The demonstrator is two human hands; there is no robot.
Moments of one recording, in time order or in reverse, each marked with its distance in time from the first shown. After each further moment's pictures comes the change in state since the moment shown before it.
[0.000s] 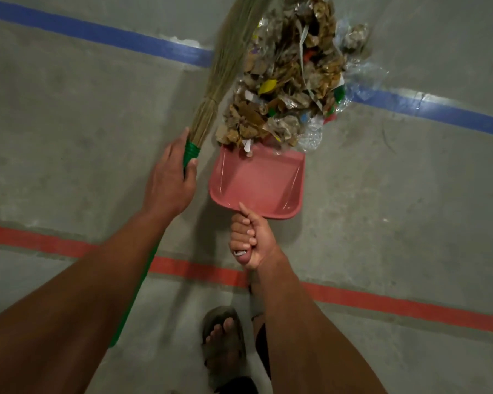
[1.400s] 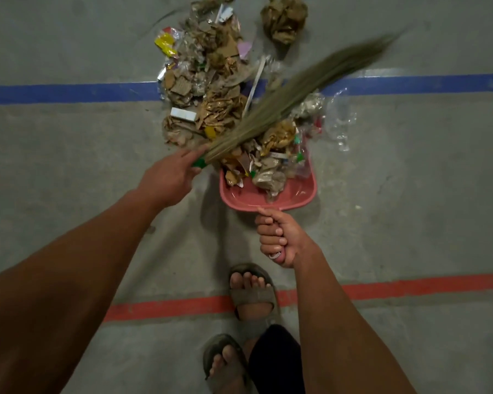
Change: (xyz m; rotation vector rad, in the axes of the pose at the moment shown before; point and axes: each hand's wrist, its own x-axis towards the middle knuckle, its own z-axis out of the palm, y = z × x) left_hand 0.118 0.068 0.071 0.280 -0.543 0.310; right_hand -0.072 -0.129 -0.047 -0.087 0.042 -0.012
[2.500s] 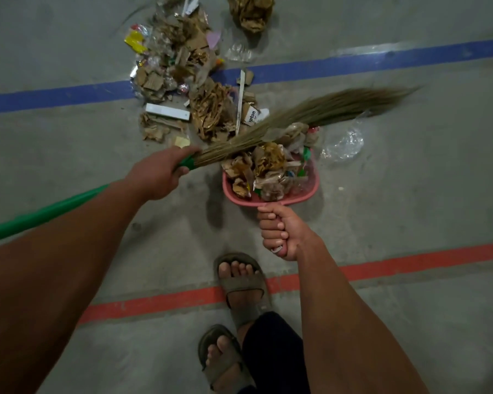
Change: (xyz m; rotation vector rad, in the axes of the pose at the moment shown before) left_hand 0.004 0.027 0.005 0.069 -0.129 0.056; right_hand -0.044 0.002 -0.031 0.018 0.072 -0.047
